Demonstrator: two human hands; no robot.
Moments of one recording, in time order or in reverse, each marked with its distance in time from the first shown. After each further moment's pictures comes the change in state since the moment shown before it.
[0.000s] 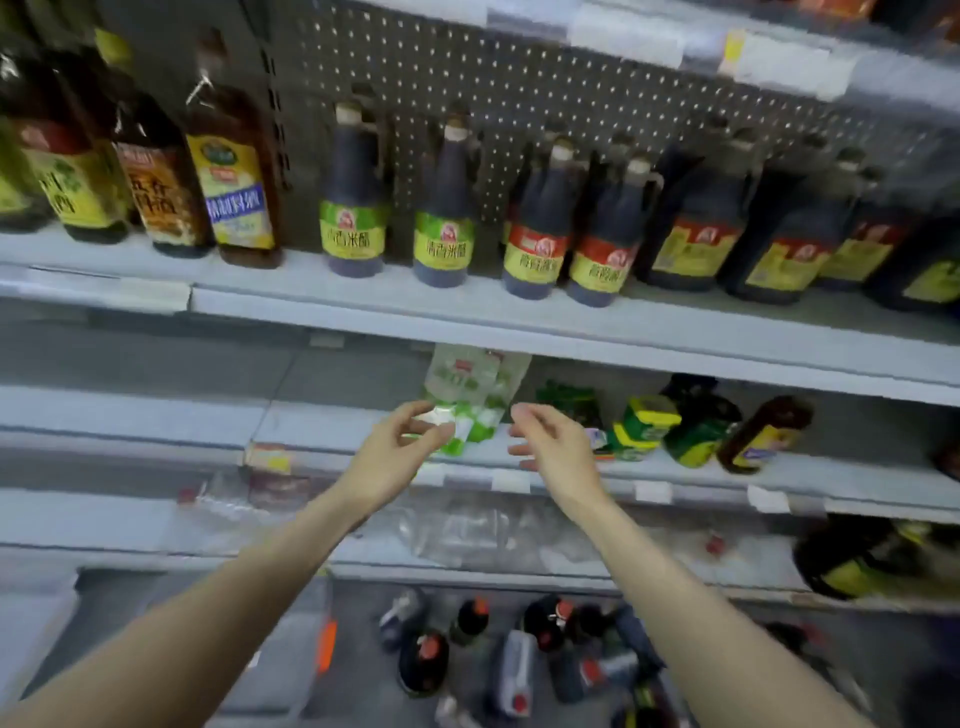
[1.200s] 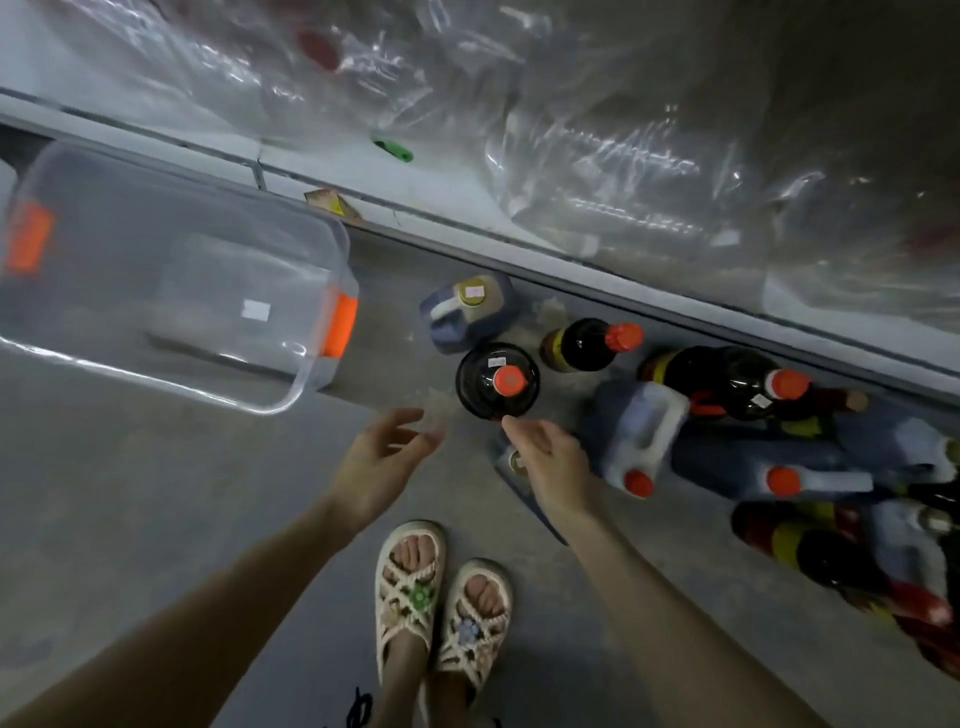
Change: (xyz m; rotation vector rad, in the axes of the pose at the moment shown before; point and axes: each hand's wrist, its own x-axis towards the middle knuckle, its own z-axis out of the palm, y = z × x) left_hand -0.042 -0.583 0.111 0.004 0.086 -0.827; right_hand -0.036 0.602 0.176 -0.165 -0.324 0.617
